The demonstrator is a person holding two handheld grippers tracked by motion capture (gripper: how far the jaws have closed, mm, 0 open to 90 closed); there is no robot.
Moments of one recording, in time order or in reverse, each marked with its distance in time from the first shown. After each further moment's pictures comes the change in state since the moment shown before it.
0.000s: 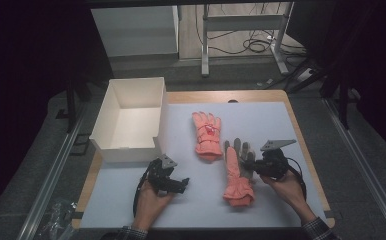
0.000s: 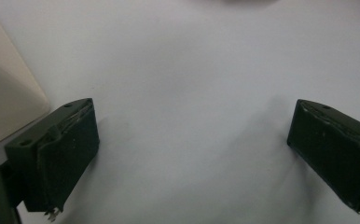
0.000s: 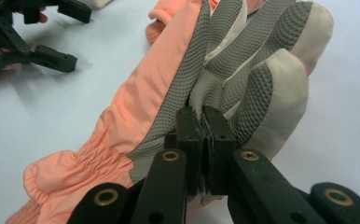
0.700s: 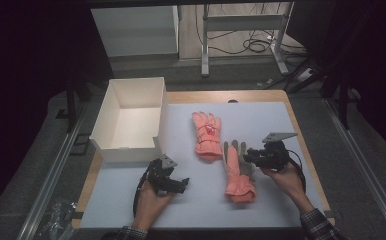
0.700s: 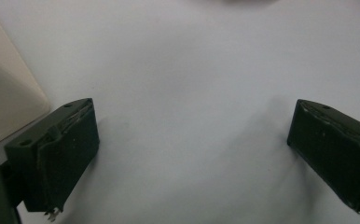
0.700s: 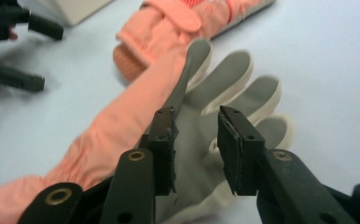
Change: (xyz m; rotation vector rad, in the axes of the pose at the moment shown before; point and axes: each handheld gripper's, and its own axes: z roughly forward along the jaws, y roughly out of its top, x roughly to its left) left arm 0.000 0.000 0.000 -0.002 -0.001 -0.003; right arm -0.020 0.014 0.002 -0.050 -0.049 0.004
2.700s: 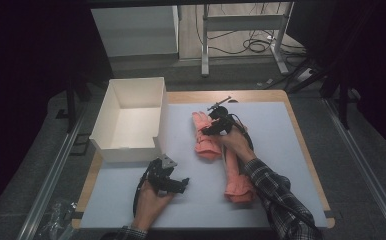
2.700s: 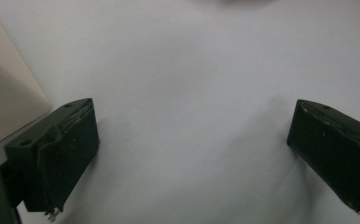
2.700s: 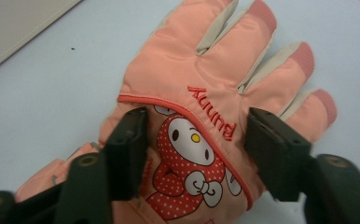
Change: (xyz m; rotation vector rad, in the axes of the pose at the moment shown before) left arm 0.000 0.000 0.000 0.001 -0.001 0.002; right arm -0.006 0.120 0.163 0.231 -0.078 -0.036
